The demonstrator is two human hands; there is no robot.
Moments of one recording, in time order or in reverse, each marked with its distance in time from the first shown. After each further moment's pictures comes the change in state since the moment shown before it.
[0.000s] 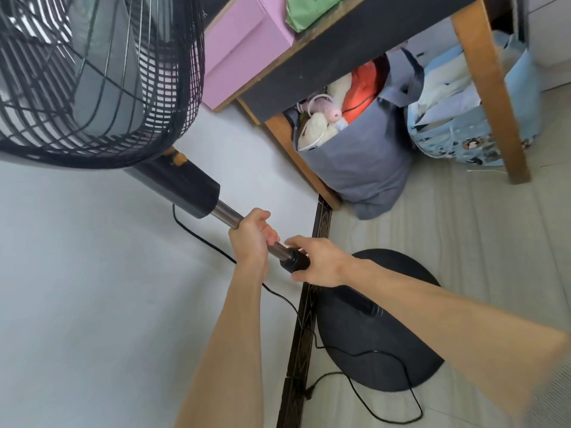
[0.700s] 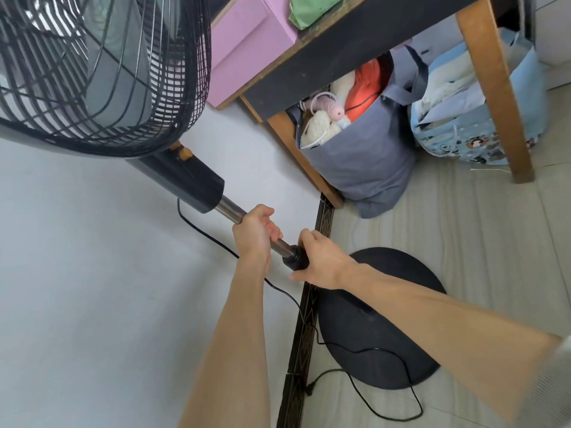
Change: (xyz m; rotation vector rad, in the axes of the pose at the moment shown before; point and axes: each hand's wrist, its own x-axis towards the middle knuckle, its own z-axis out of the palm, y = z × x) left_hand 0.003 0.002 0.003 0.035 -0.013 -0.036; right_hand -0.001 0.001 0.007 -0.088 0.079 0.045
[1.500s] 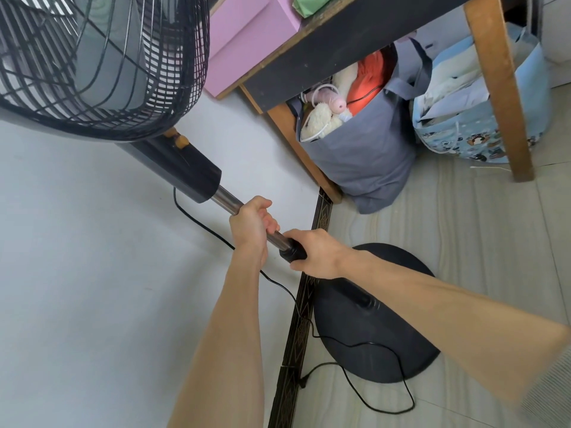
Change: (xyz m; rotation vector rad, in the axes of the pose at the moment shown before) left_hand 0.003 0.003 -0.002 -0.014 -0.006 -0.013; right_hand 0.006 -0.006 -0.009 0.021 -0.082 -0.078
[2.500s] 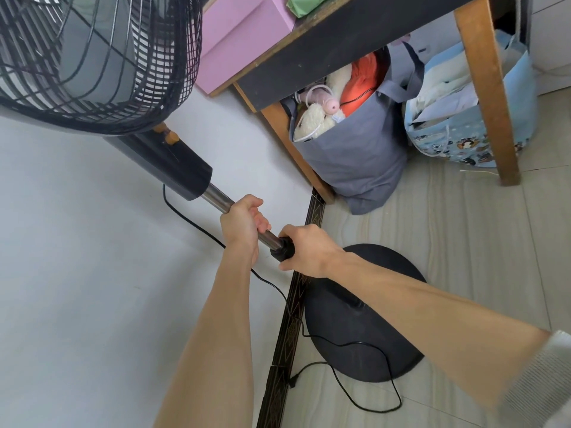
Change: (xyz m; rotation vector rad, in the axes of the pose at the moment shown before) left_hand -0.001 -0.001 0.003 0.005 0.001 0.008; right_hand -0.005 -0.006 -0.003 -0.087 0.075 0.074
